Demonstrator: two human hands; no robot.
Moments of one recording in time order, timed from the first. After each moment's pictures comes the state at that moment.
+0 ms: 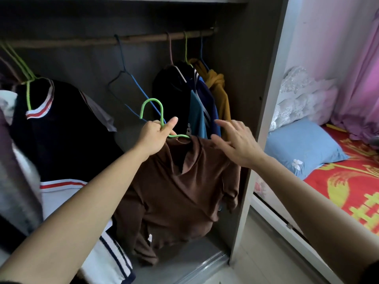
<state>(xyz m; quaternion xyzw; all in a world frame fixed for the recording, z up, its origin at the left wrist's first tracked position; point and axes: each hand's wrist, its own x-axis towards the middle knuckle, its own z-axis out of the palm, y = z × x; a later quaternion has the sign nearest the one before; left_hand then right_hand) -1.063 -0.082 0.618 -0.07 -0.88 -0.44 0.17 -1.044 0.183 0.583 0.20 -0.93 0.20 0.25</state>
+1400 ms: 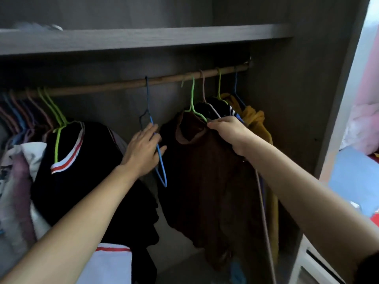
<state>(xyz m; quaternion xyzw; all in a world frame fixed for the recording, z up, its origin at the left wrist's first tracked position) -1.190 -0.217 0.652 -0.19 -0.90 0.04 0.39 -1.165 0.058 0.712 0.06 -0.77 0.63 0.02</state>
